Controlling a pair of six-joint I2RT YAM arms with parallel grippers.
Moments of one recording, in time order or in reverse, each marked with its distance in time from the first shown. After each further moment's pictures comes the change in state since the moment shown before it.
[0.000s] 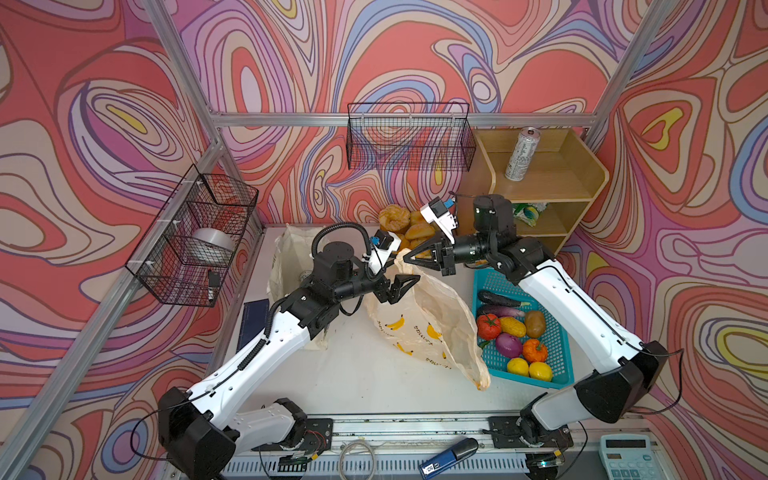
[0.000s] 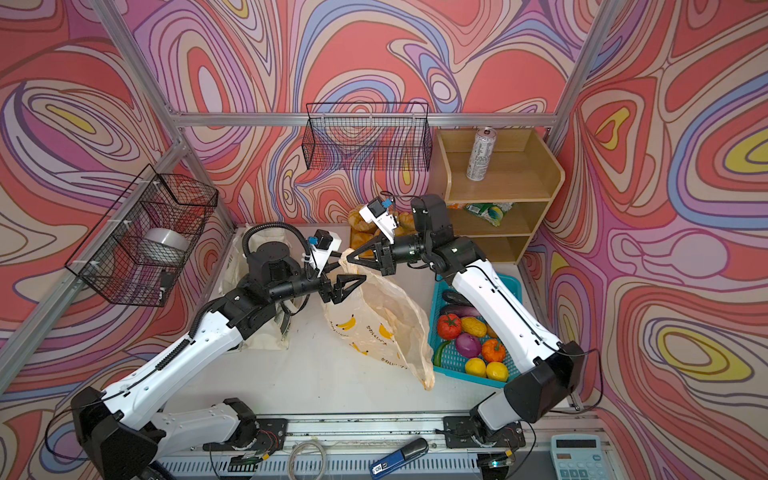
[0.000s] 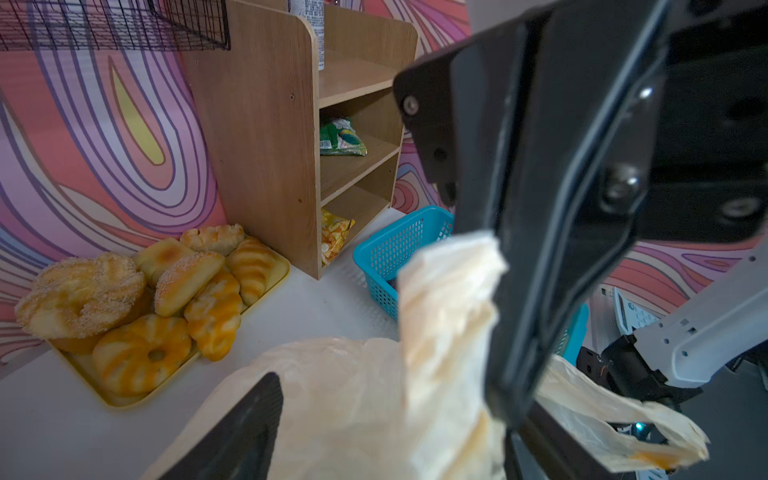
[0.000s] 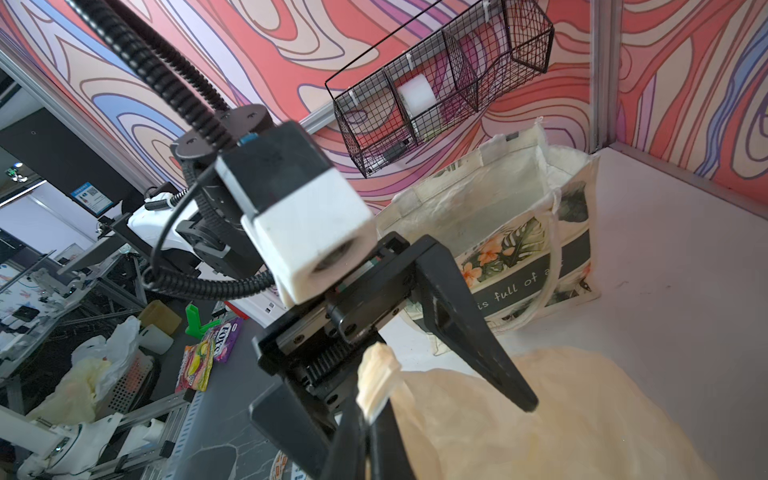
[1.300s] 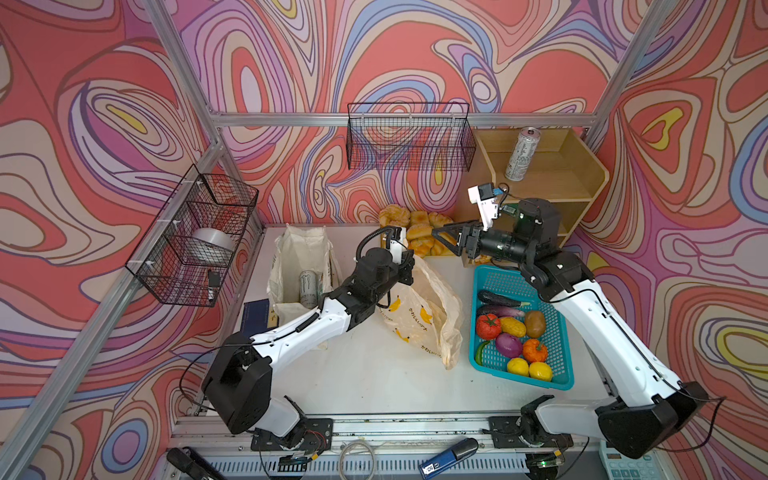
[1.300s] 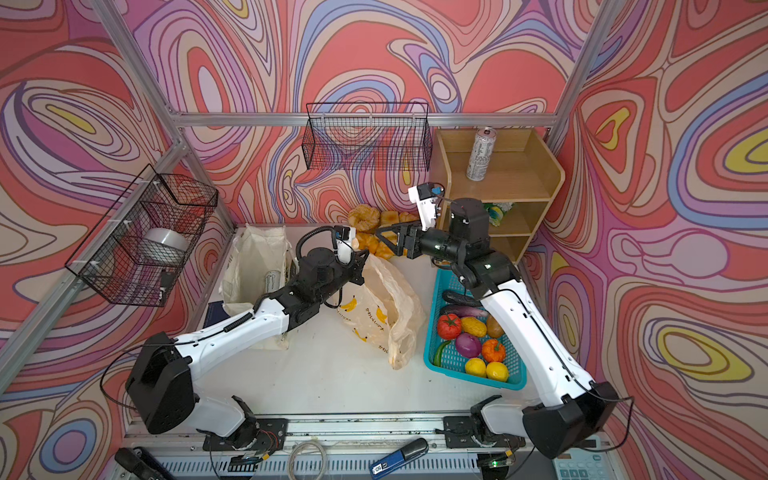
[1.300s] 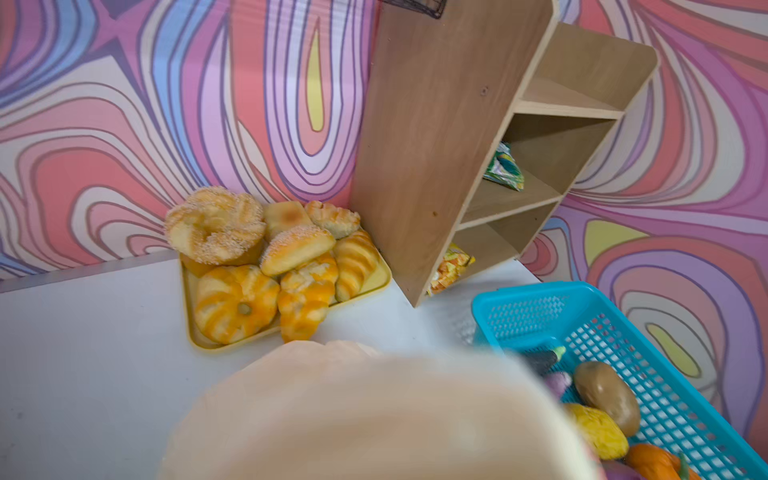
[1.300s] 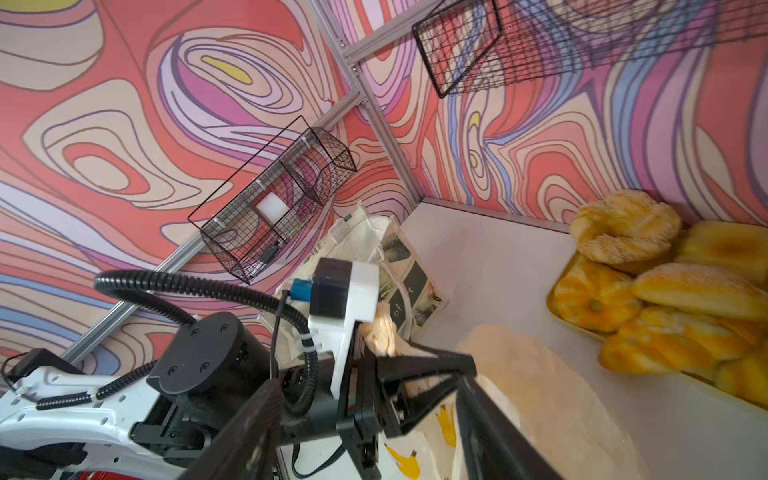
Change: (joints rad) left arm -0.118 0.303 0.010 0.301 -0.620 -0.239; right arm -0.122 -0.225 -0.165 0.117 0.455 0.296
